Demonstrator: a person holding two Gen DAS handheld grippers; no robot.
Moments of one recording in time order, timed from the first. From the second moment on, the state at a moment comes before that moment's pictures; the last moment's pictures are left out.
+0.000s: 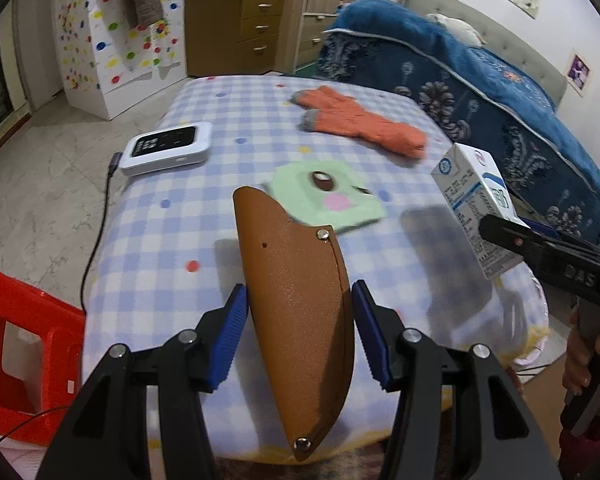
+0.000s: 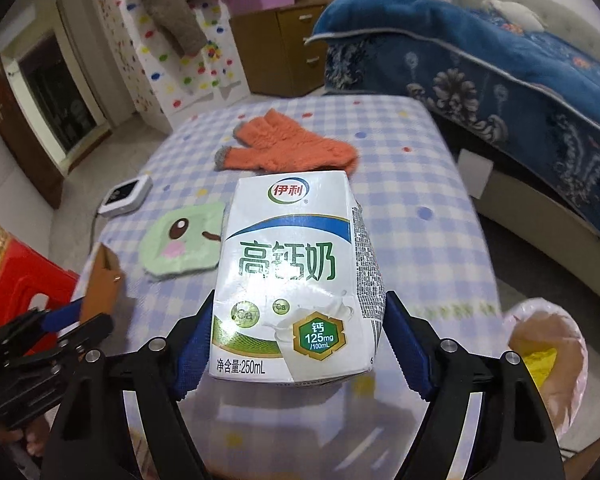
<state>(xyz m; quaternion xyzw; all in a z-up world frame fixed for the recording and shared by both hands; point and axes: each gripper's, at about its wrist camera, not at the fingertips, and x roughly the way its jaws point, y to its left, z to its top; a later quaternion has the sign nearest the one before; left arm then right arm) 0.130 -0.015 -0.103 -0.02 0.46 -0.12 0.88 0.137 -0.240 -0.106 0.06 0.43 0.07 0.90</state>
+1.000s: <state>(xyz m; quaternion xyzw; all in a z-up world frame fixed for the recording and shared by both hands) 0.088 -0.321 -0.114 0.10 0.44 -0.39 0.80 -0.031 -0.483 -0.129 0.20 0.39 -0.15 0.89</state>
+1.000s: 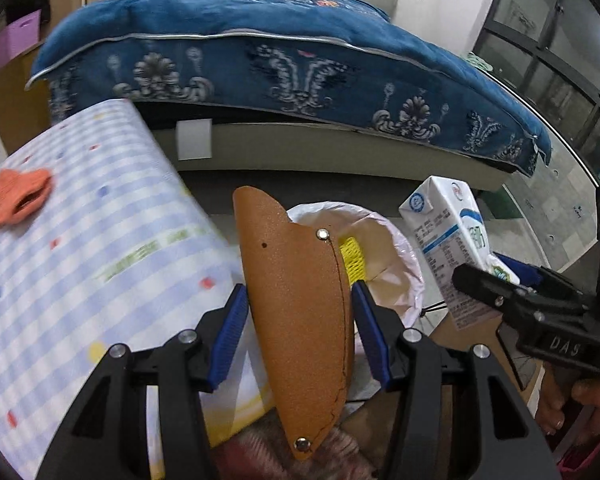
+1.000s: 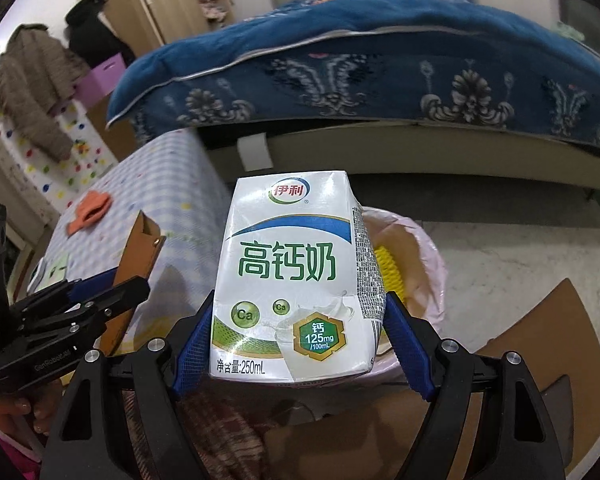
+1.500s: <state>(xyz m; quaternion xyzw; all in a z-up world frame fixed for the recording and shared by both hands) 0.124 -0.393 -0.129 0.11 0.44 -0.42 0.78 -0.004 -0.545 -0.128 0.25 0.35 -0.17 0.88</state>
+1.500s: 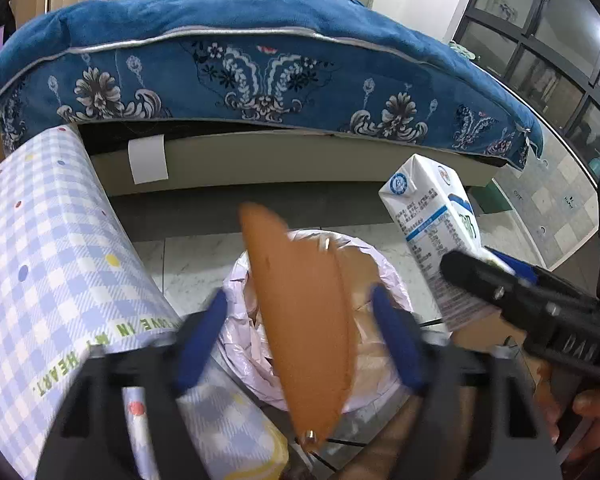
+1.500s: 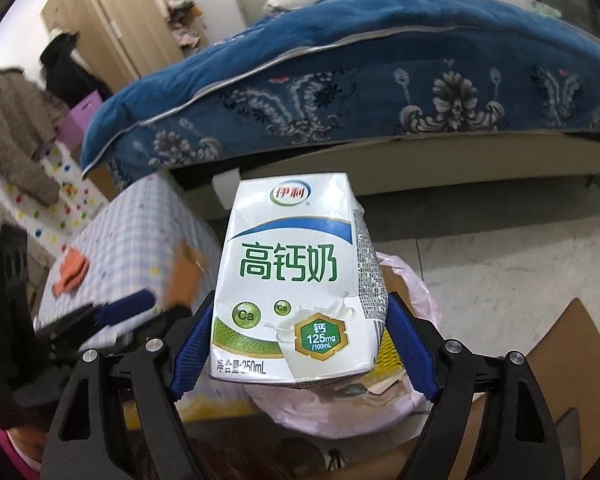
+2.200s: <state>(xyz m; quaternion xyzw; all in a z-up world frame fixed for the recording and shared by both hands) 0.095 -0.249 -0.090 0.09 0.41 -0.32 0.85 -0.032 -0.475 -0.097 0.22 0.35 -0.16 0.90</state>
